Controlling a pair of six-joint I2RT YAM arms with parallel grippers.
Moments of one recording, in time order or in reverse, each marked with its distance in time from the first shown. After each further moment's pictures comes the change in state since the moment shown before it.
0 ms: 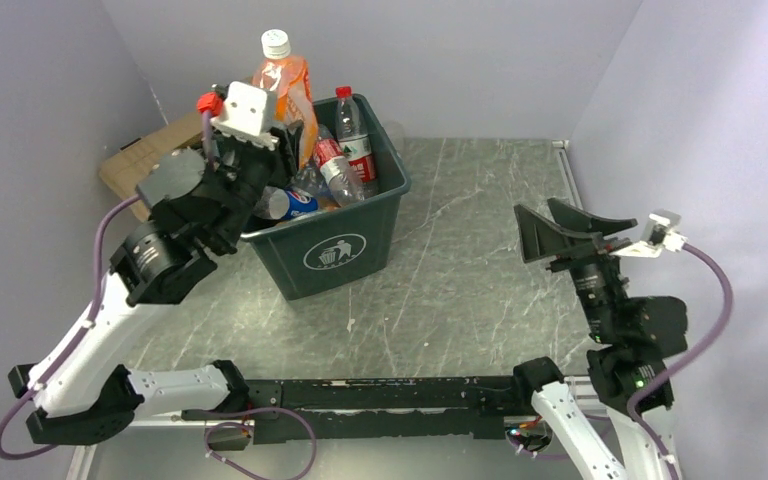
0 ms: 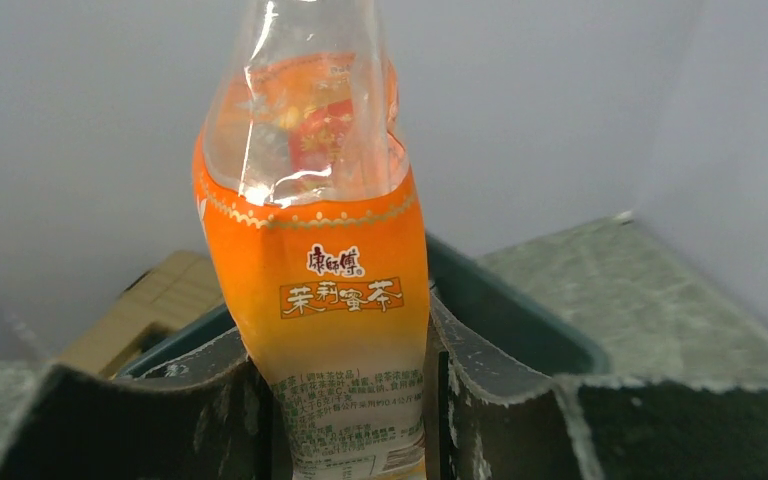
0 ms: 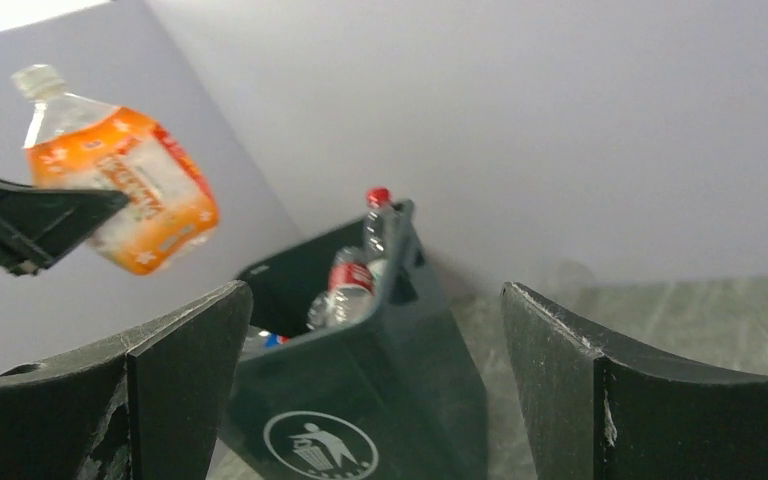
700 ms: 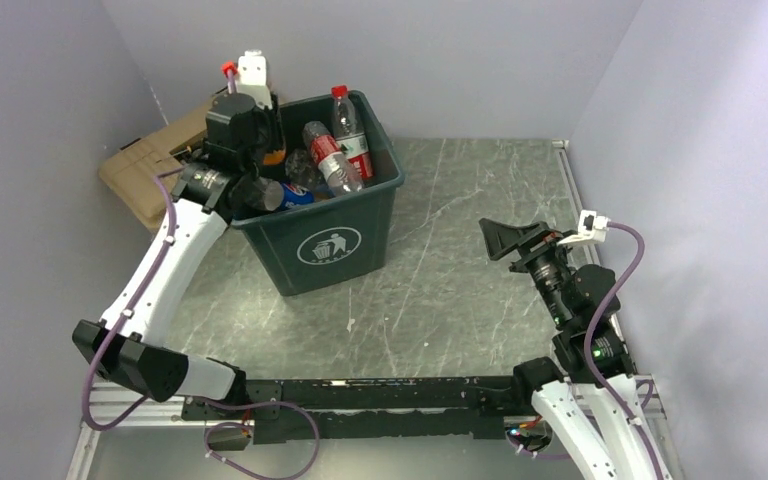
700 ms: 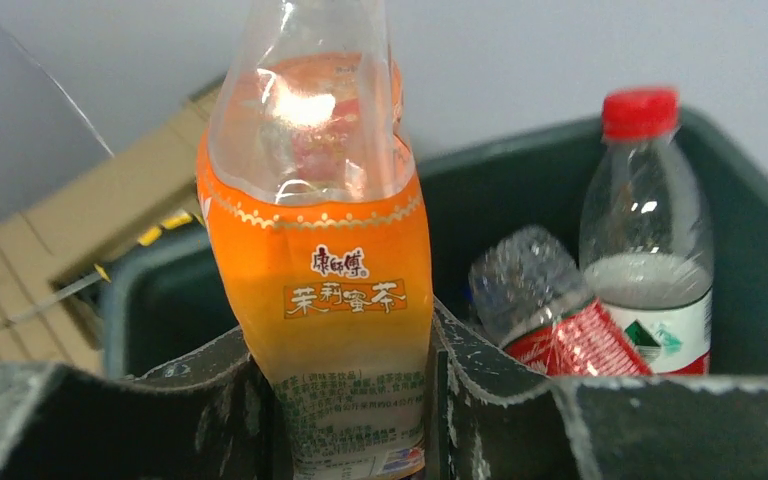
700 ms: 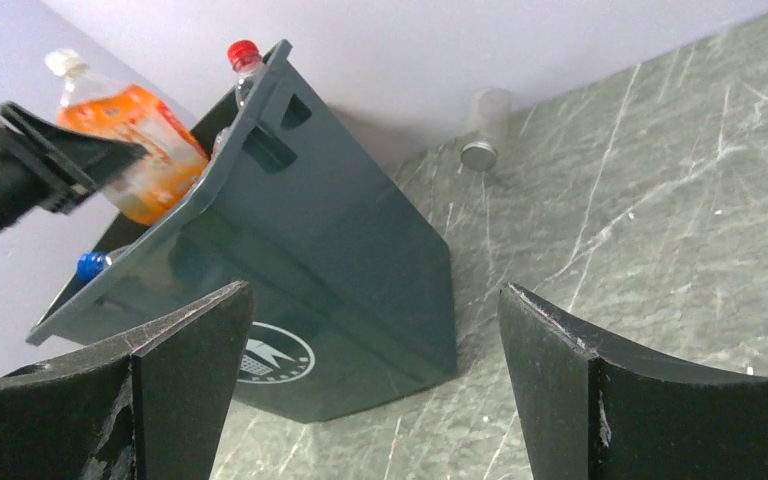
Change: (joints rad) left arm 0.521 0.291 -0.051 -0.059 0.130 -0.192; right arm 0.000 0.030 -0.292 -0.055 0.059 0.146
